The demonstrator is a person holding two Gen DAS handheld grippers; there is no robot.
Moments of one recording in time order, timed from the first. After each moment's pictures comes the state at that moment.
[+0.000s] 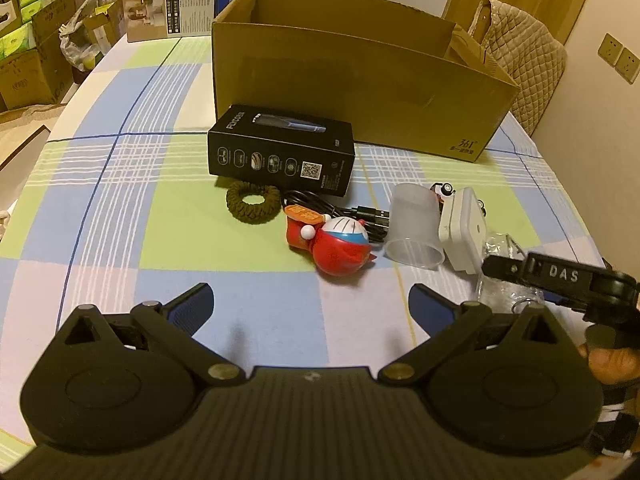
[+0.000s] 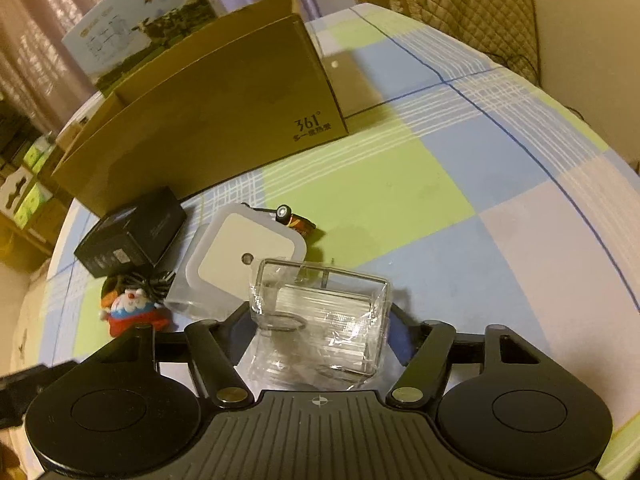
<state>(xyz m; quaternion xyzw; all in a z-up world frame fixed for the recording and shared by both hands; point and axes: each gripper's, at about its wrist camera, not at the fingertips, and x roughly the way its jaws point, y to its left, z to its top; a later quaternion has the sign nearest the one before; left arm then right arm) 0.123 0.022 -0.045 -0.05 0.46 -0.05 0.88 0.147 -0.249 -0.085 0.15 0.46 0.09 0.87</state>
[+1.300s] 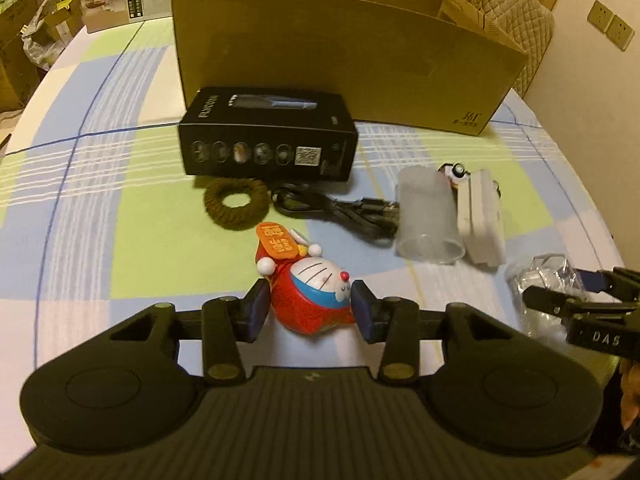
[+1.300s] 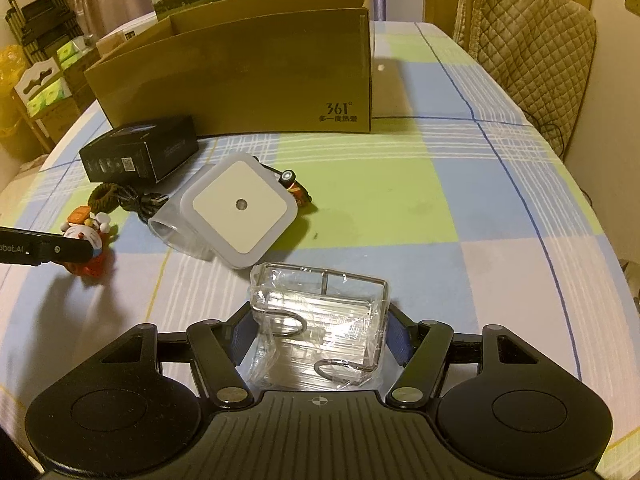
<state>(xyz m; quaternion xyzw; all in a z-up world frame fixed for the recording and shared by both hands) 0.157 0.024 -0.072 -0.02 0.49 -0.09 0.86 0.128 -0.244 -0.086 -0.01 0.46 0.14 0.88</state>
